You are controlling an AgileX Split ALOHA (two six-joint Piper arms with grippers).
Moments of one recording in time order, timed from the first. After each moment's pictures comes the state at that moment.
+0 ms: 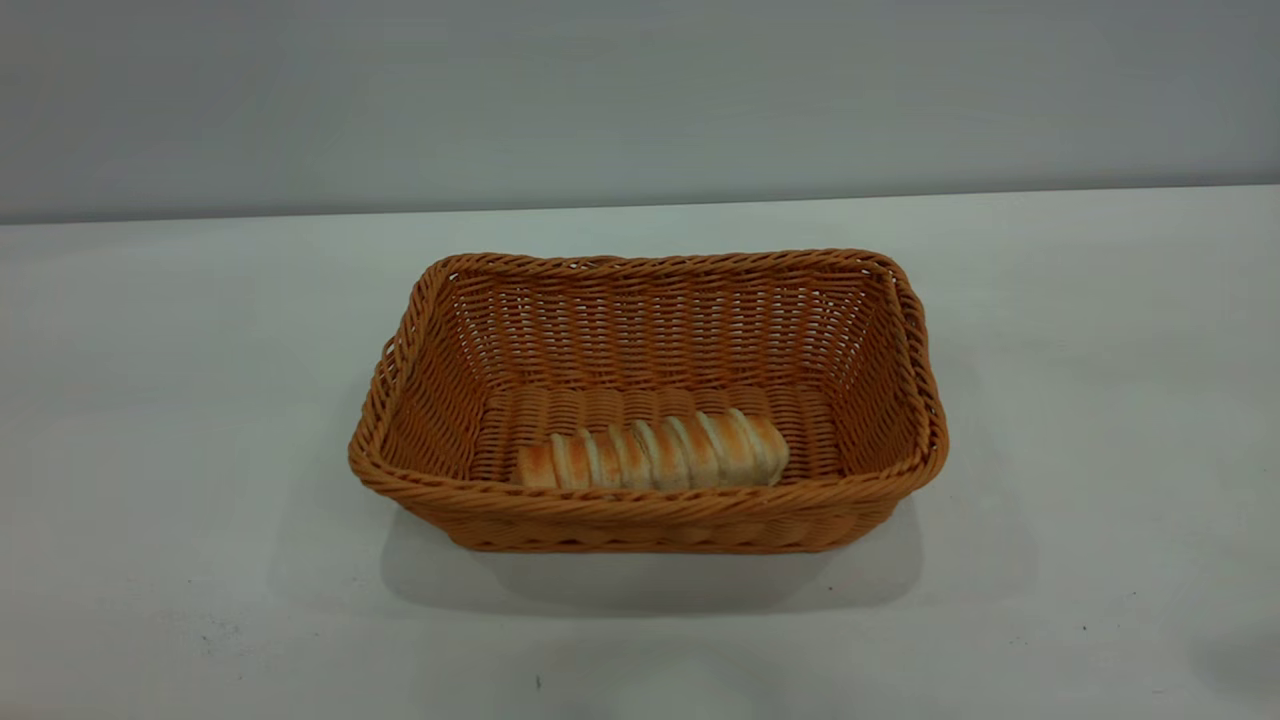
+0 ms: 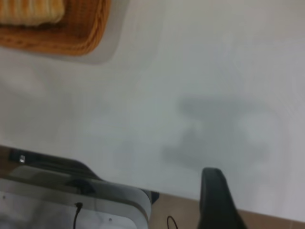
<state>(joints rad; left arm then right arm) -0.17 0.89 -1.10 0.02 1.16 0.11 0.03 1.00 -1.04 0.12 1.24 -0.17</state>
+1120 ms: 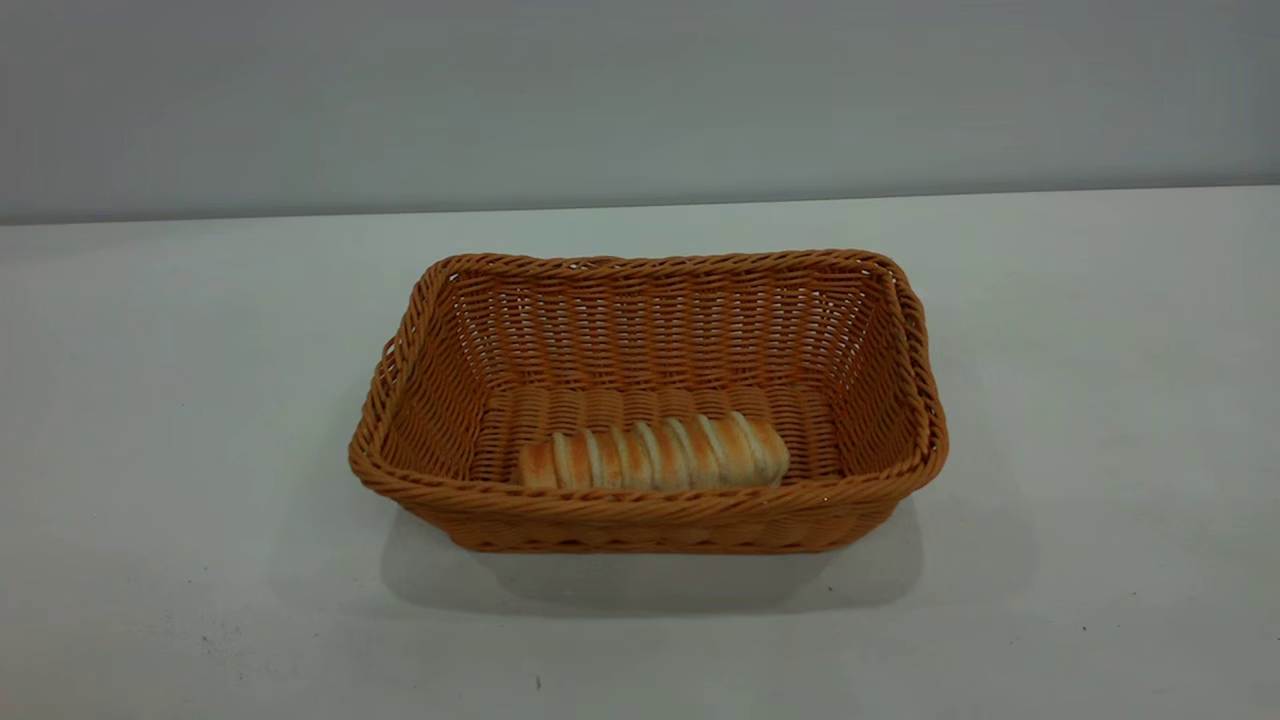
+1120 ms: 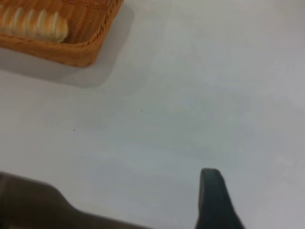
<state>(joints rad) -0.17 -0.02 -0.53 0.02 1.16 -0.04 0.03 0.06 -0.48 0.11 1.15 -0.22</state>
